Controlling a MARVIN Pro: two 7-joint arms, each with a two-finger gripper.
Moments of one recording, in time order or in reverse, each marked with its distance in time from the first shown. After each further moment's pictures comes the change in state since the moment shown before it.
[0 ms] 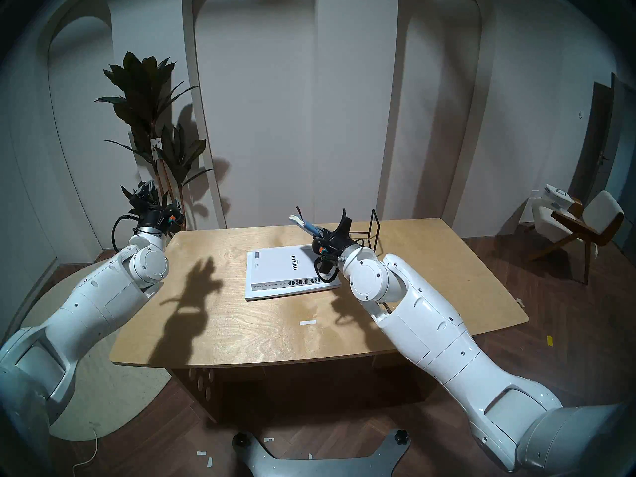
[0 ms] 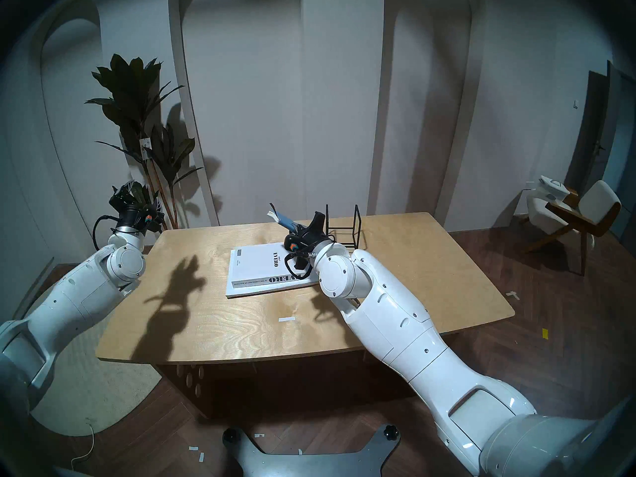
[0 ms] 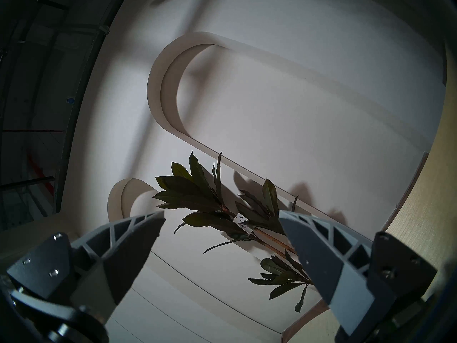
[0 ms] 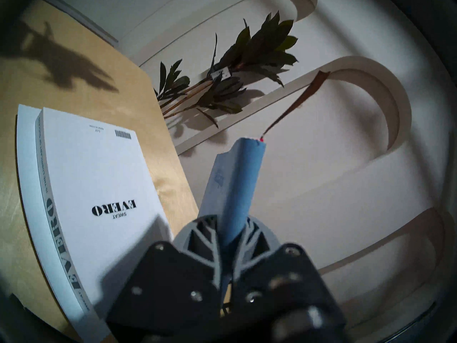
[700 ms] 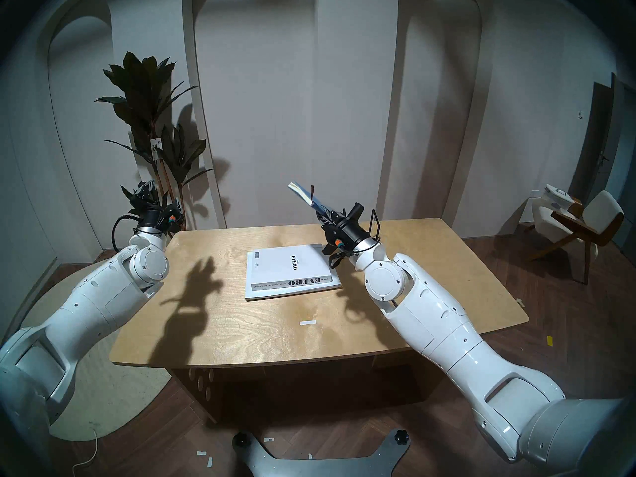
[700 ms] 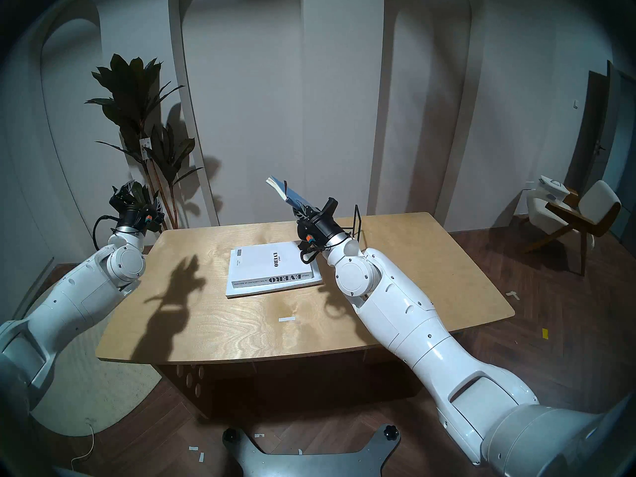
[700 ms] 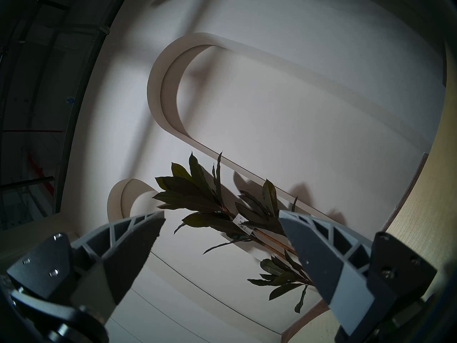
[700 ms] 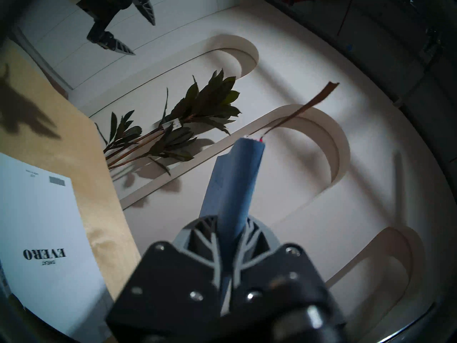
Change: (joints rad) left arm 0.000 0.000 0.000 0.000 0.000 -0.007 0.000; right arm 0.034 0.028 0.024 0.116 0.086 -0.390 -0.234
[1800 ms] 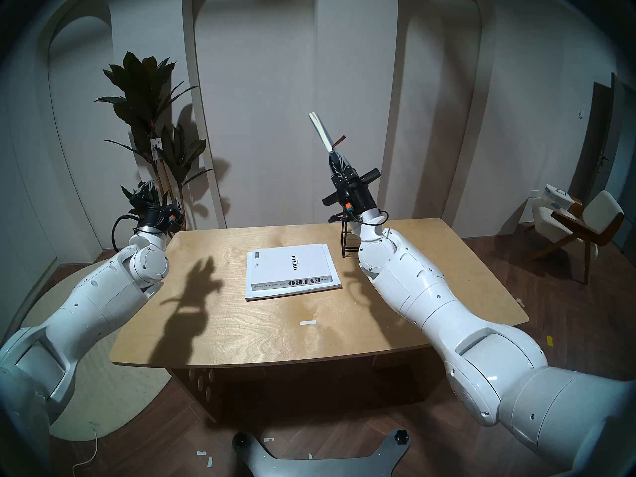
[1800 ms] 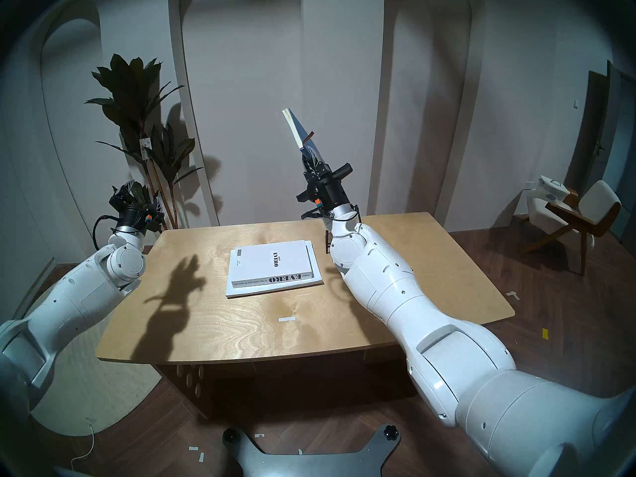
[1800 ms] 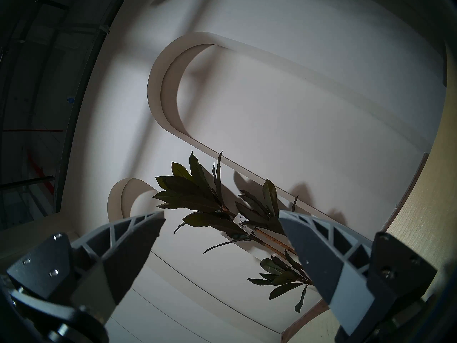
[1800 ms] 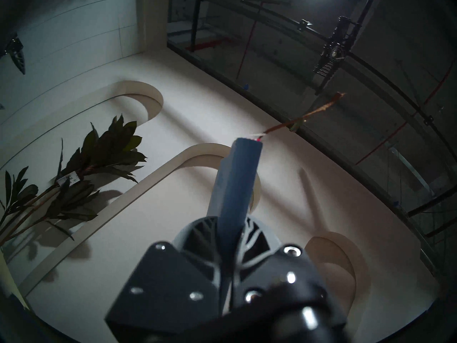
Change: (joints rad) left arm -0.001 0.000 0.000 0.000 -0.001 0.002 0.000; right arm 0.231 -0.136 0.040 0.373 -0.040 -0.389 -0.453
